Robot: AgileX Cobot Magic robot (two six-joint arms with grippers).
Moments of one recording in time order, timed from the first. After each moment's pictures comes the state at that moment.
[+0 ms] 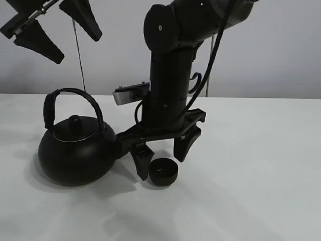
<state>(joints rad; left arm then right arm) -0.18 1.88 -1.65 -0.60 1.12 0.25 0.63 2.20 -1.62 0.01 0.97 -0.03</state>
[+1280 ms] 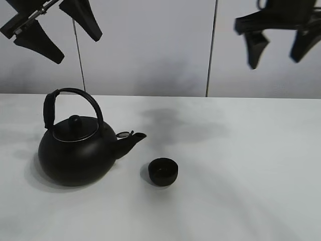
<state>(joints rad) -0.18 1.88 -1.65 -0.60 1.12 0.25 0.16 1.82 -1.62 -0.19 1.06 0.08</state>
